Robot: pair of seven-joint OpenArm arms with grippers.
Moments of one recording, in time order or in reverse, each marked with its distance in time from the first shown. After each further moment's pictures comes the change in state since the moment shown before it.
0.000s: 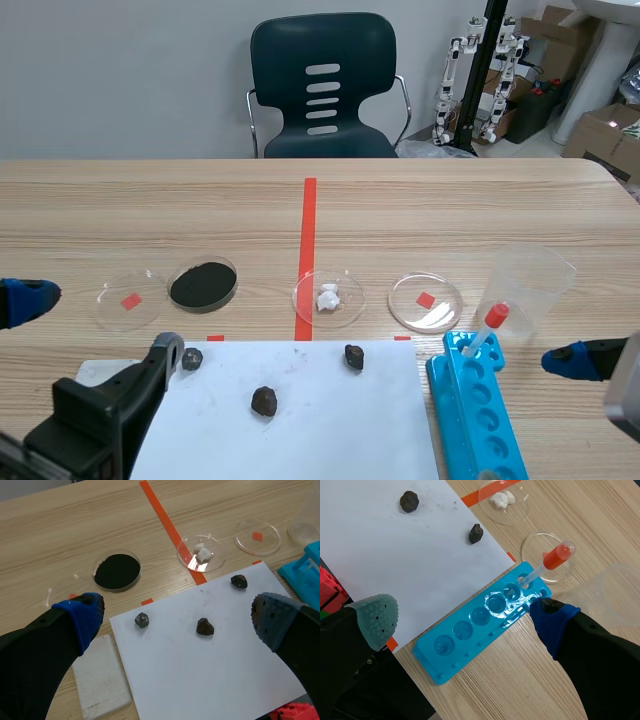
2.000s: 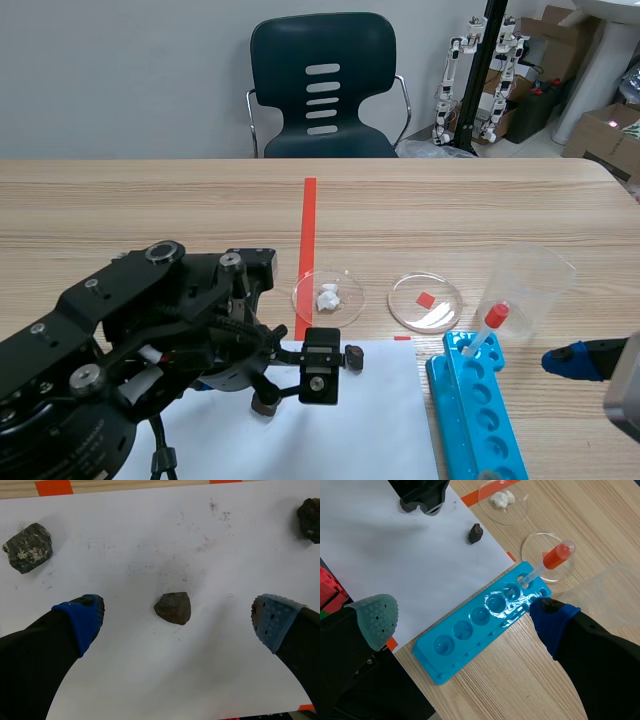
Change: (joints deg) left arm -58.9 20.3 32.2 -40.8 -2.1 30.6 62.0; right arm 0.0 0.0 0.0 0.0 0.0 0.0 0.0
